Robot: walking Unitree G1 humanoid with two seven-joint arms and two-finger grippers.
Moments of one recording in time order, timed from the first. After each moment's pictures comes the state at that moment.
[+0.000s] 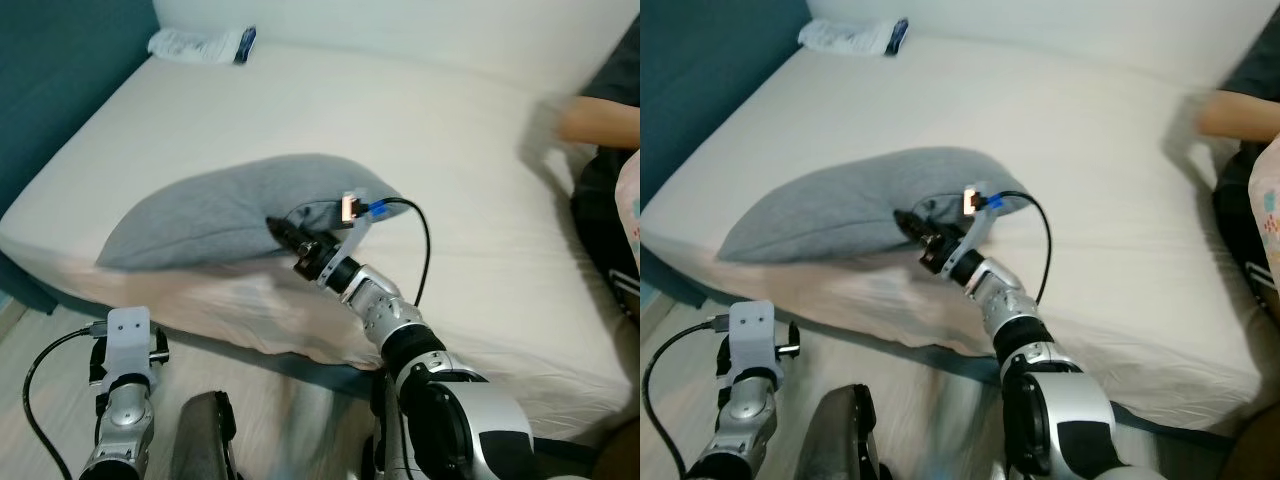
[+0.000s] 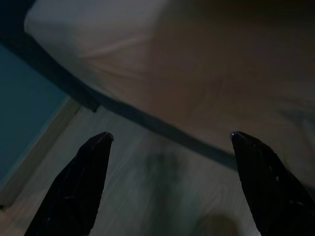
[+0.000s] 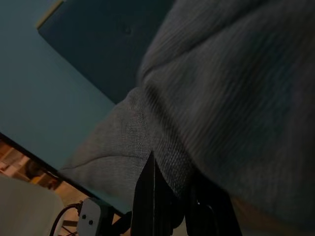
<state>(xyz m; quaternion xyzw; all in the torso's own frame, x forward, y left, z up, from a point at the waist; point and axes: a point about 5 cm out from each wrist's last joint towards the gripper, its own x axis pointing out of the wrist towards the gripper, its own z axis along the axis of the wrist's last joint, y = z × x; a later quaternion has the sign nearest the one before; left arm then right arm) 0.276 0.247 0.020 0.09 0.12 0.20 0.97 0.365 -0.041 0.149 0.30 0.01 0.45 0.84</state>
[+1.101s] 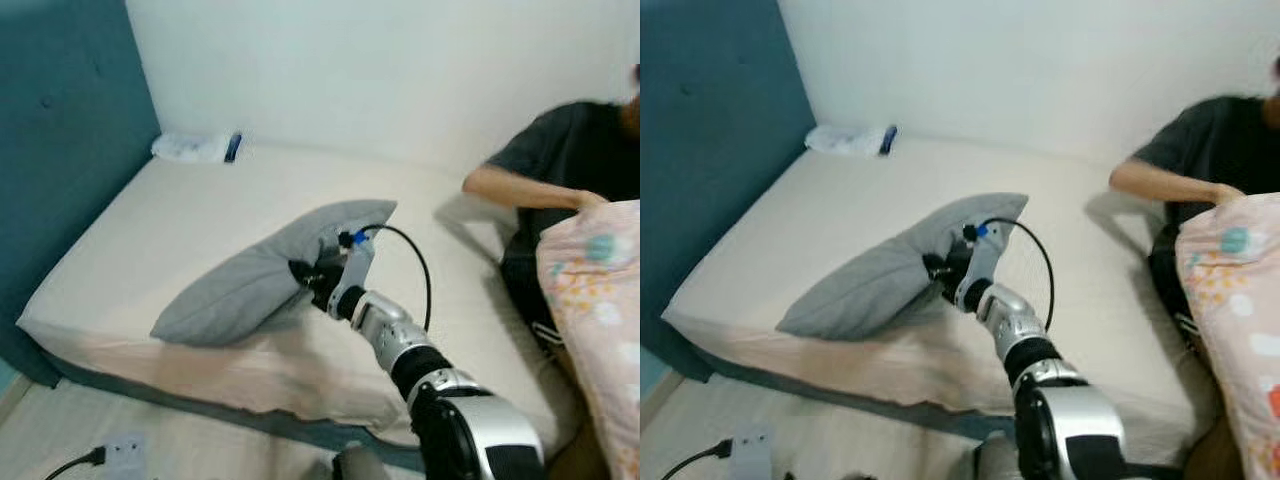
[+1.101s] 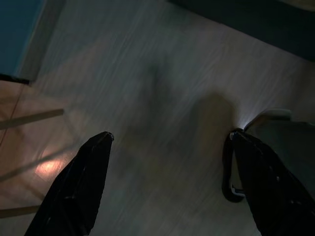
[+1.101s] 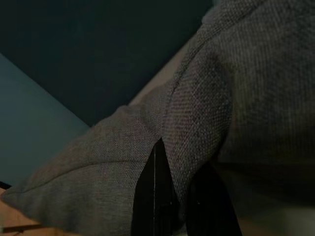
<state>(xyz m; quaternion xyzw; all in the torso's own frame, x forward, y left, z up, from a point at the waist) 0.155 0.229 -0.085 0.06 0.43 0.20 0.88 0.362 -0.068 0.103 0.21 0.12 0.32 0.91</state>
